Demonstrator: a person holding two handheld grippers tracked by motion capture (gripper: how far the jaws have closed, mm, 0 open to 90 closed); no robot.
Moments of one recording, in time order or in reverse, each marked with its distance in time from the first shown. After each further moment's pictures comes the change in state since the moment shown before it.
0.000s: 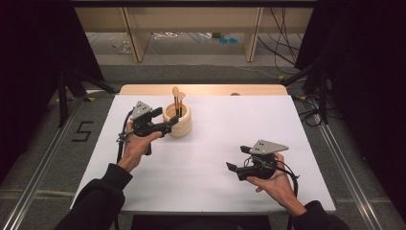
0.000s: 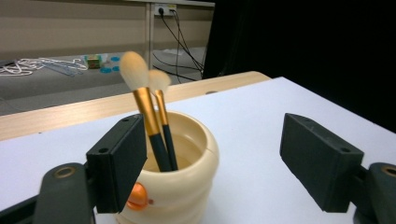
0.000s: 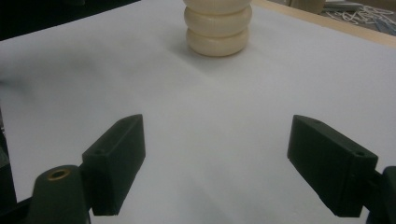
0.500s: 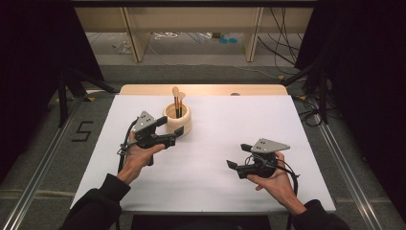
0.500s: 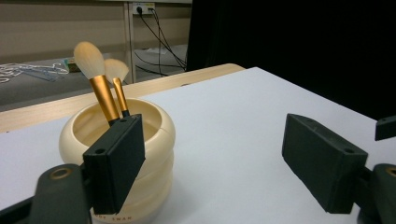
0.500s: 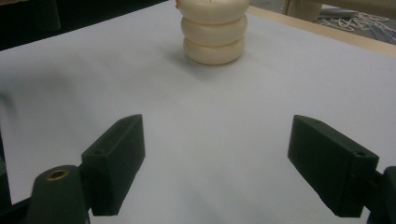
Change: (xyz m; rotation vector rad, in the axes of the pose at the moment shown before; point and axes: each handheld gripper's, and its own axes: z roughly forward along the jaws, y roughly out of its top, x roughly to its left) left arm -0.026 -0.011 -0.017 0.003 -0.059 0.039; right arm -0.003 0.002 0.000 -0.032 -0.005 0.008
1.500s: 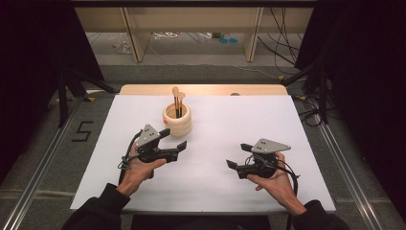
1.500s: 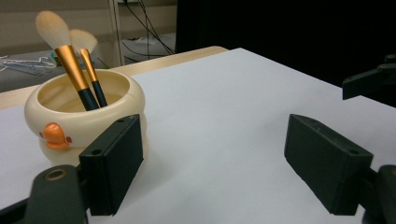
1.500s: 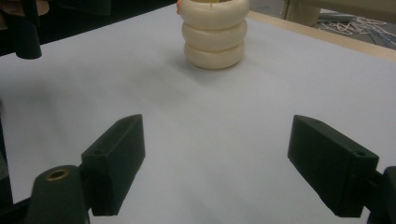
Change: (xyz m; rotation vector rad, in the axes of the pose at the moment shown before) left arm -0.022 -0.024 -0.014 0.049 -0.037 0.029; right arm 0.002 0.001 0.000 -0.017 0.011 0.012
